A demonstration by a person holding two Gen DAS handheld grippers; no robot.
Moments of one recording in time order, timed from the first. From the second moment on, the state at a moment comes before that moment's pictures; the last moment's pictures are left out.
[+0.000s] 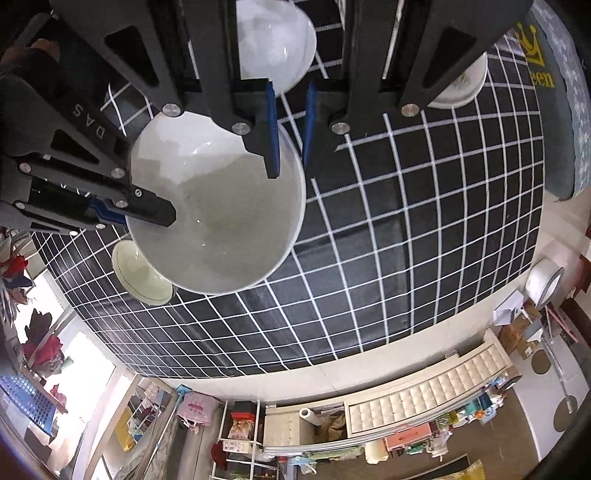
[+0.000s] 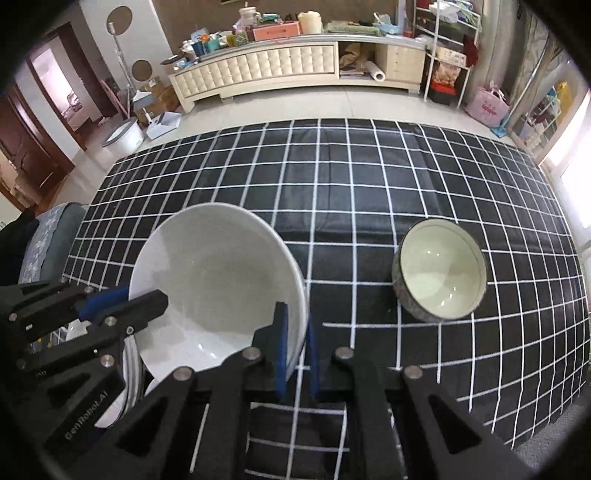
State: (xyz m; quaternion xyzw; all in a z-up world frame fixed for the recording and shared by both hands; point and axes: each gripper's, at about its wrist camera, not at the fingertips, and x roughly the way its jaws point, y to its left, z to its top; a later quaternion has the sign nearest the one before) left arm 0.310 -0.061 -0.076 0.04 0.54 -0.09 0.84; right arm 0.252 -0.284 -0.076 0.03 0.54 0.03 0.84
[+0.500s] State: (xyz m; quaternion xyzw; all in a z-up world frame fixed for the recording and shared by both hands) left arm 0.241 -0.039 -0.086 0.02 0.55 -0.07 0.83; right arm 0.209 -0.251 -0.084 0.02 0.55 0.05 0.83
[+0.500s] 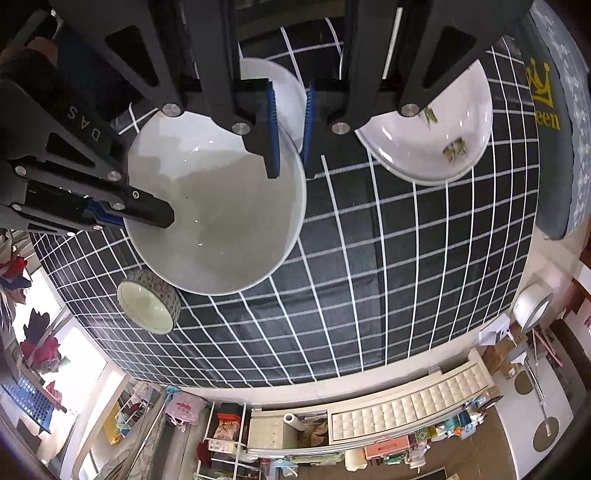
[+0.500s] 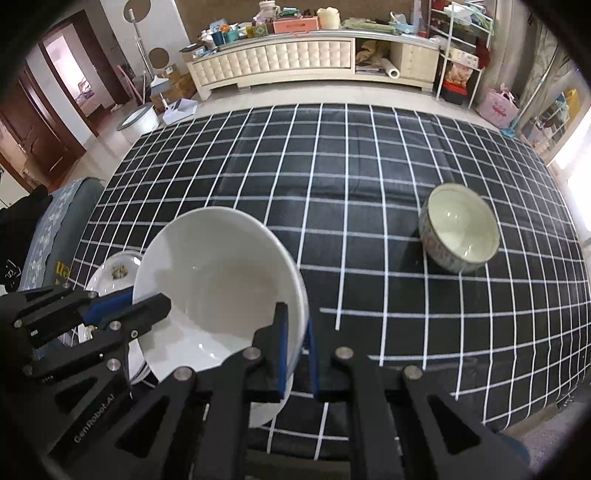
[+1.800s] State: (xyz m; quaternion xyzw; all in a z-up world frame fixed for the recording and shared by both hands) left arm 0.211 -0.029 -0.141 0.00 0.61 -0.07 0.79; right arm 0.181 -0.234 -0.139 0.04 0.62 0.05 0.78
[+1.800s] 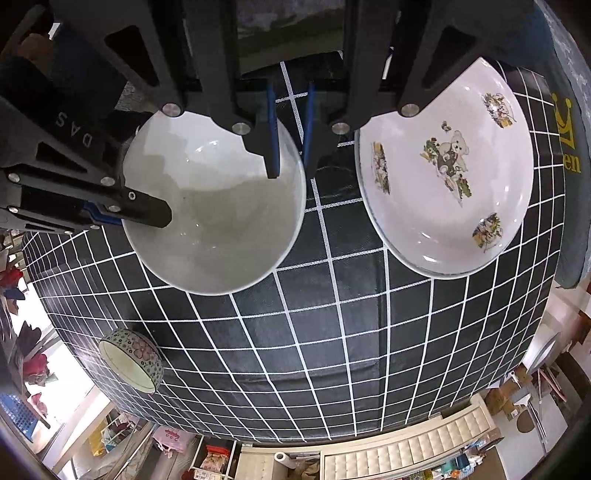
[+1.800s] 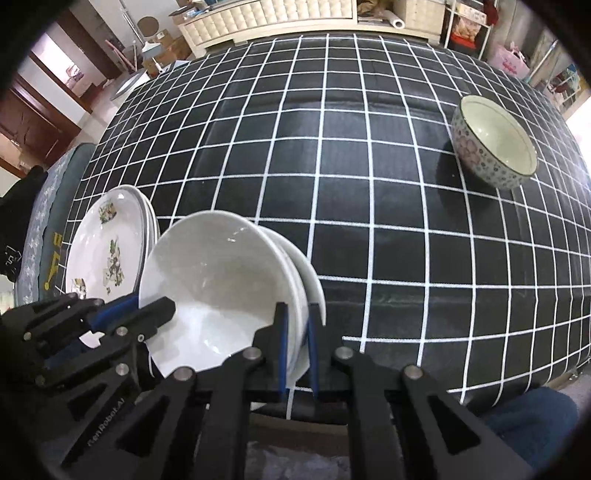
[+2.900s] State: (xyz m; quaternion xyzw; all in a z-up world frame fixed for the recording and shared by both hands) left arm 0.189 -0.030 -0.100 -0.02 0.55 -0.09 0.83; right arm 0.161 -0.248 -0.104 0.03 0.57 0.01 0.82
